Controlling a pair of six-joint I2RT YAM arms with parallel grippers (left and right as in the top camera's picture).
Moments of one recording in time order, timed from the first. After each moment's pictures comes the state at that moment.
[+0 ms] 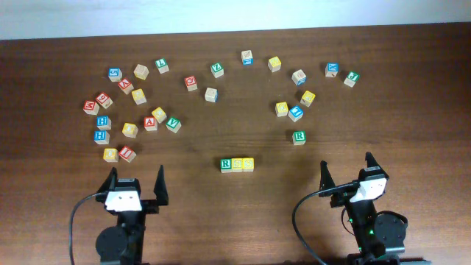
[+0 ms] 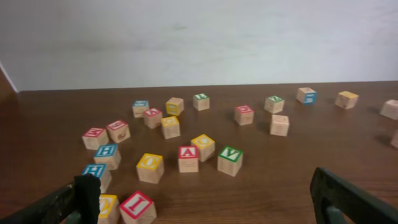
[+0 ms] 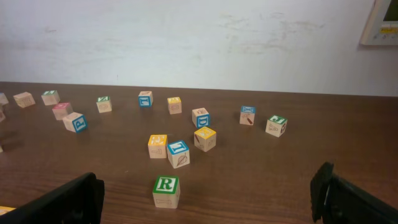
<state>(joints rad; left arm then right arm) 0.02 0.01 0.01 -0.08 0.02 0.02 0.02 0.01 0.01 -0.07 -0.11 0.02</state>
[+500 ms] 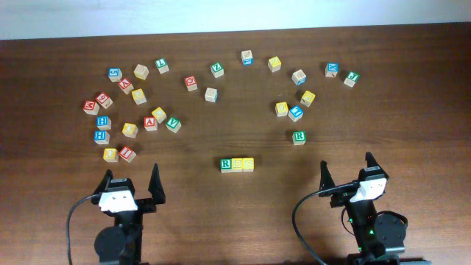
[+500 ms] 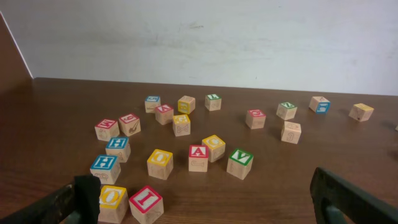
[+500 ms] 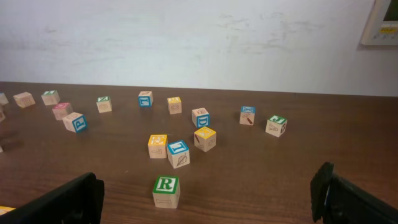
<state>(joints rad) 0.05 0.01 0.01 -0.08 -0.01 -0.05 0.02 0.01 0.01 -0.07 -0.11 0.02</state>
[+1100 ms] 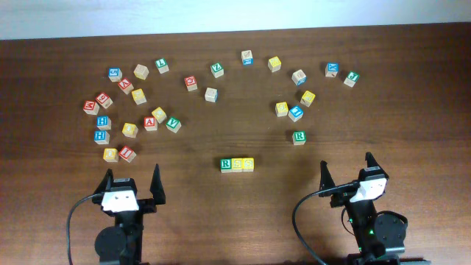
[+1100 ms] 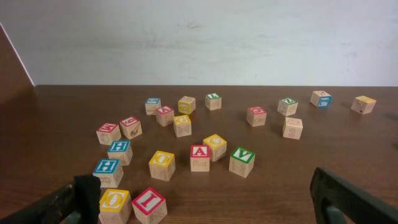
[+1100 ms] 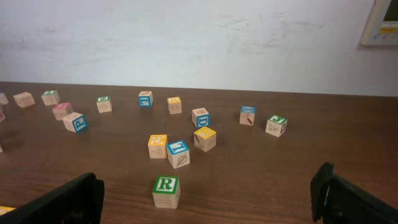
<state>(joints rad) 0.05 0.01 0.01 -0.08 -0.01 0.00 0.02 0.01 0.01 -0.07 -0.11 0.02</state>
